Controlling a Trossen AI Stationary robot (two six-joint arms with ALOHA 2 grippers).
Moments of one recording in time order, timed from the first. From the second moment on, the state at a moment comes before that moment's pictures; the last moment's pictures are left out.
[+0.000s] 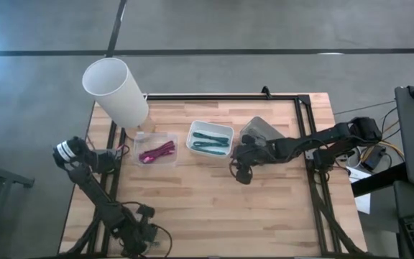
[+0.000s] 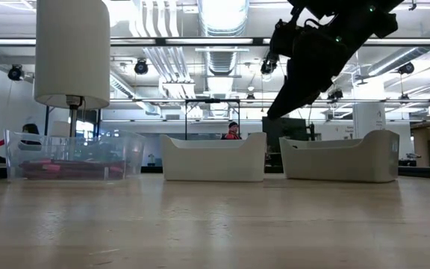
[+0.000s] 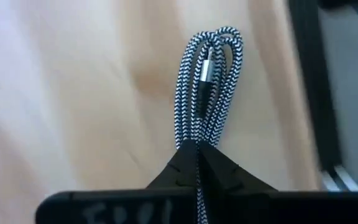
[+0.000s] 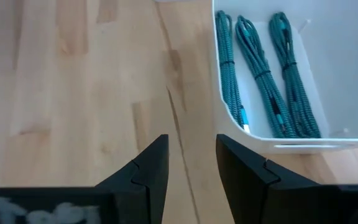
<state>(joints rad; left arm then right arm) -0.97 1.71 0.95 -0.49 -0.03 -0.72 0.10 1.45 0.81 -0.17 0.20 0.25</state>
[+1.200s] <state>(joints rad) -0.54 1.62 1.06 0.28 -0.89 -0.26 0.34 1.61 0.81 0.57 0.16 0.10</state>
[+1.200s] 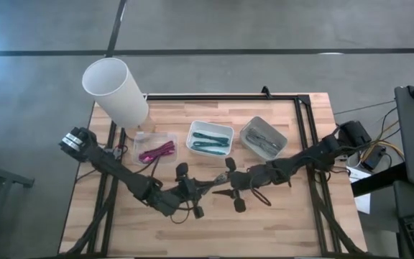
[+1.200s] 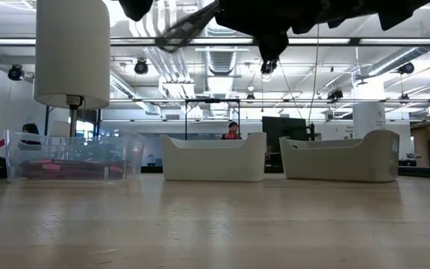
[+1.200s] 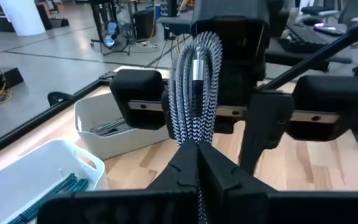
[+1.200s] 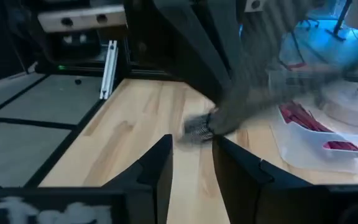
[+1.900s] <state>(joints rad) -0.55 1.64 1.06 0.30 -0.85 -0.27 0.33 1.60 0.79 0.59 0.16 0.14</state>
